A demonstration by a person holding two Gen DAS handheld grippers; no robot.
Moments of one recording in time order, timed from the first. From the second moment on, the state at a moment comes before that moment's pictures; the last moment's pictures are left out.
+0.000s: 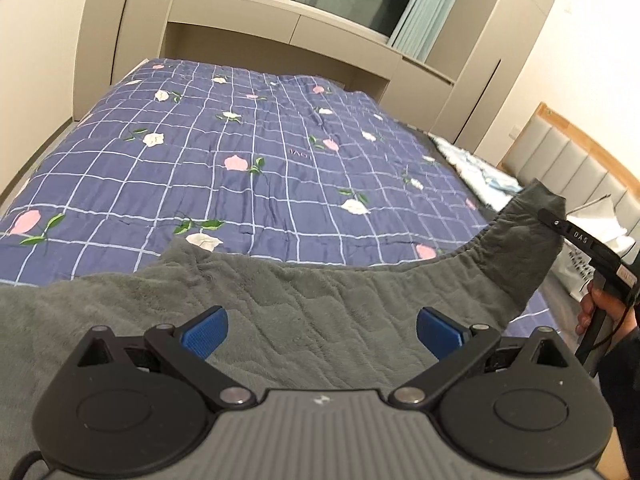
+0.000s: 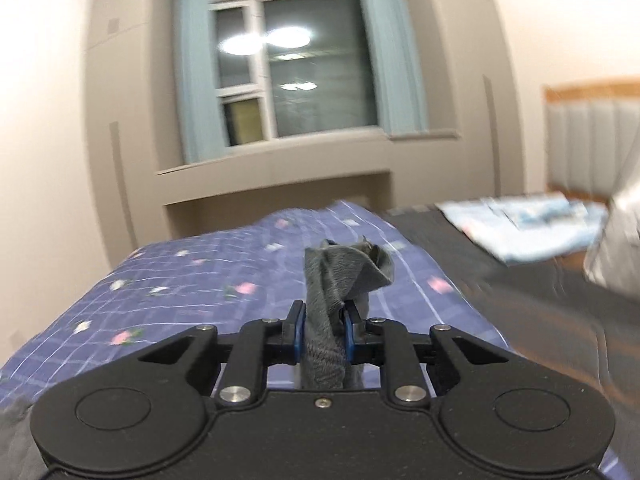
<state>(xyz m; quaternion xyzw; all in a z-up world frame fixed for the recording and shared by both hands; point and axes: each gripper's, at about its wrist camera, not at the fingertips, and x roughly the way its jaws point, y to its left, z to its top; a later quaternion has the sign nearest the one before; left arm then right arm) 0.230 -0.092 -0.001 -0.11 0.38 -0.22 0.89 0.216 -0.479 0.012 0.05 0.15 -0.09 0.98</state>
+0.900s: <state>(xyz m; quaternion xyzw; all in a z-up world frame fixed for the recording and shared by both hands) 0.216 -0.085 -0.044 -0.19 0.40 -0.26 0.86 0.158 -0.253 -0.093 -0.18 0.29 0.13 0.93</state>
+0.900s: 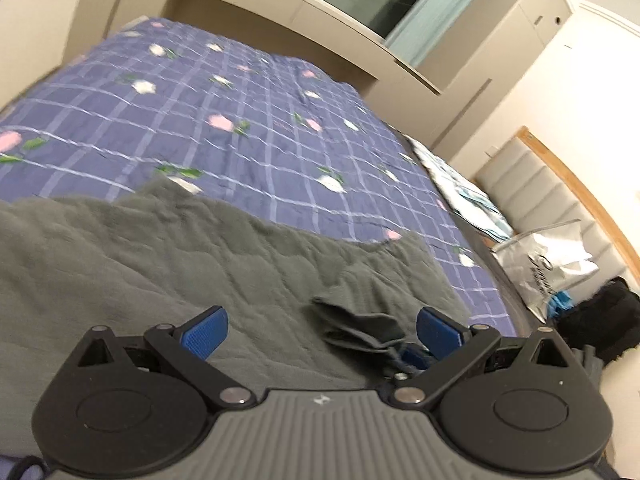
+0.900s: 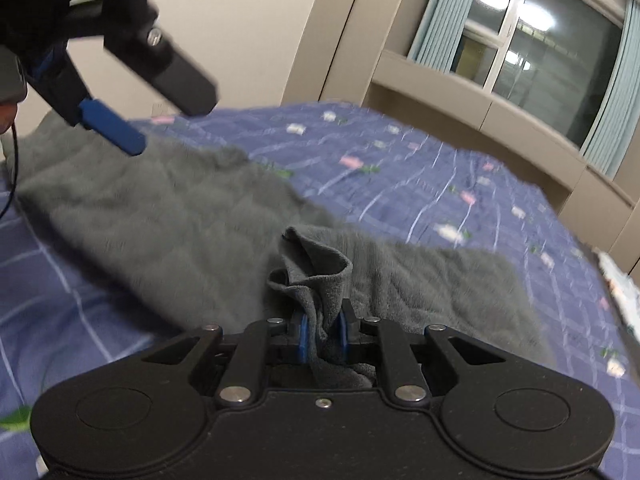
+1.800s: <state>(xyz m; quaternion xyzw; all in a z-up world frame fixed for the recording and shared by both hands) 0.277 -0.147 -0.124 -0.32 0.52 -0.27 0.75 0.111 -0.291 -0.064 -0.08 0.26 0.13 0.95</state>
